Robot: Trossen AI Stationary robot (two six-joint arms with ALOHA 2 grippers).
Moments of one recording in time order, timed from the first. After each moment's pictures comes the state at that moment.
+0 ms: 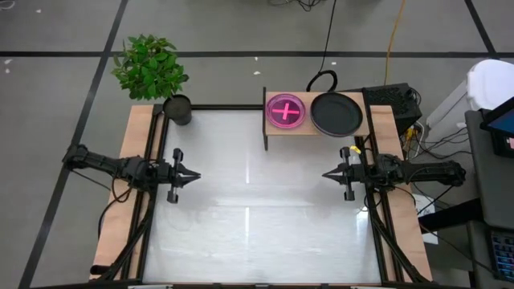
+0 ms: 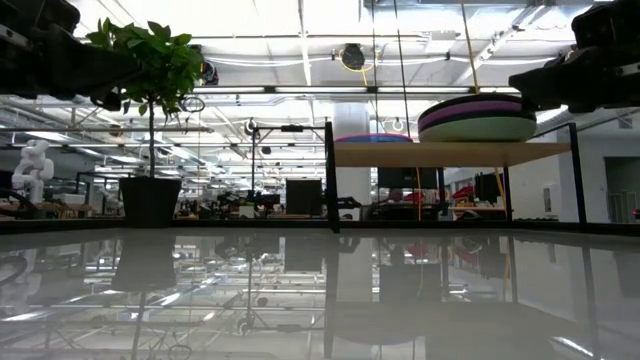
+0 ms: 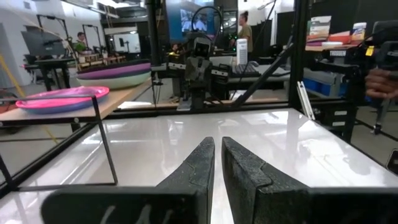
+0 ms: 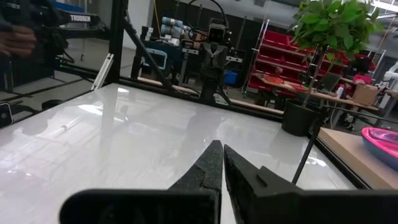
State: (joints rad) left arm -0.27 0.09 0.01 0.14 -0.22 0.08; right arm 0.05 0.00 0.02 -0.05 0.00 -0.22
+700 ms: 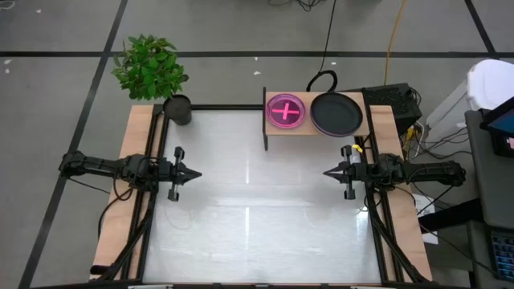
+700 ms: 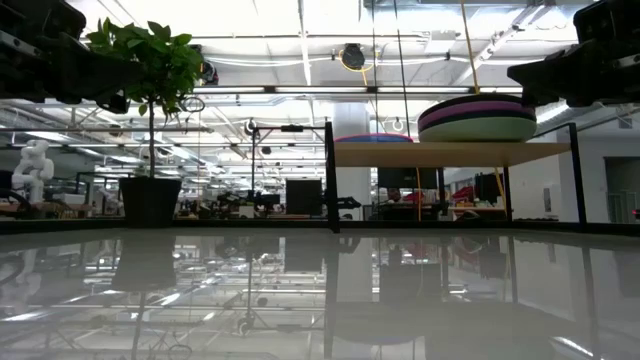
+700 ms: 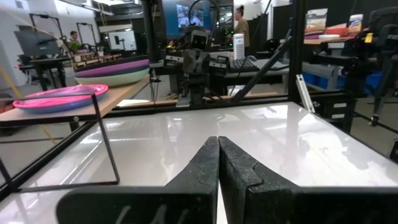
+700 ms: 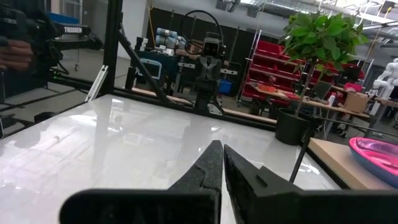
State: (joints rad) left arm -0.14 0.09 0.01 0.13 -0.08 0.09; right arm 0.05 0.00 0.02 0.05 0.00 -0.21
